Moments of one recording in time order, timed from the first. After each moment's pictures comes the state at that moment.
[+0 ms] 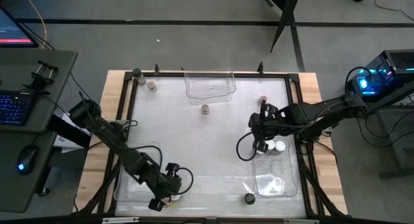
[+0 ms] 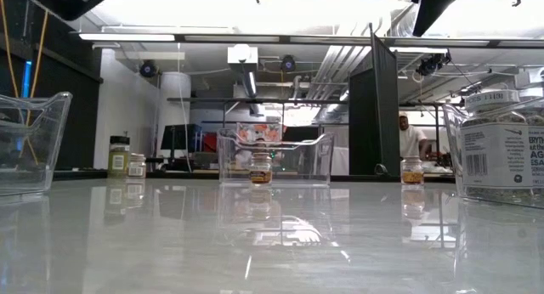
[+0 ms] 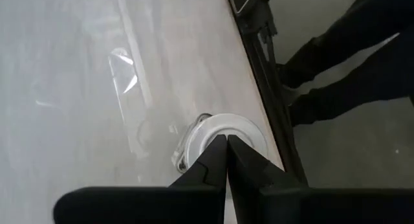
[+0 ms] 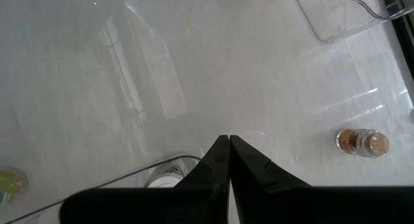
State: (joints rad) left arm -0.70 1.63 1.15 -0.52 -0.03 -0.43; right arm 0.29 1.36 1.38 -1.28 0.32 0.54
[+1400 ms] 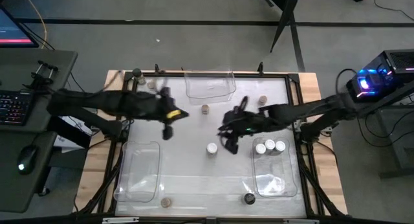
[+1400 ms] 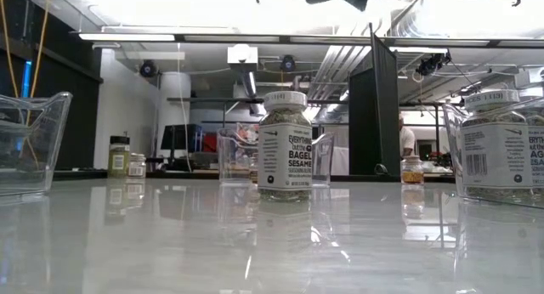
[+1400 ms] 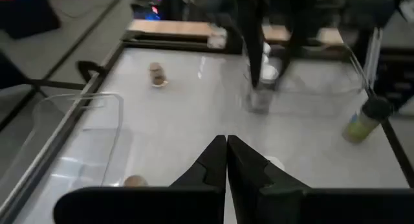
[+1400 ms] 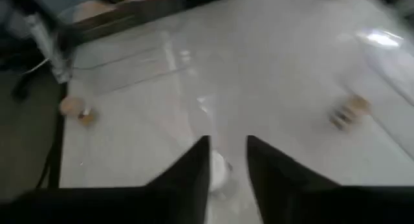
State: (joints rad) left arm -0.15 1.17 1.26 -0.61 -0.29 -0.12; right arm 0.20 1.51 1.38 -0.59 0.18 0.39
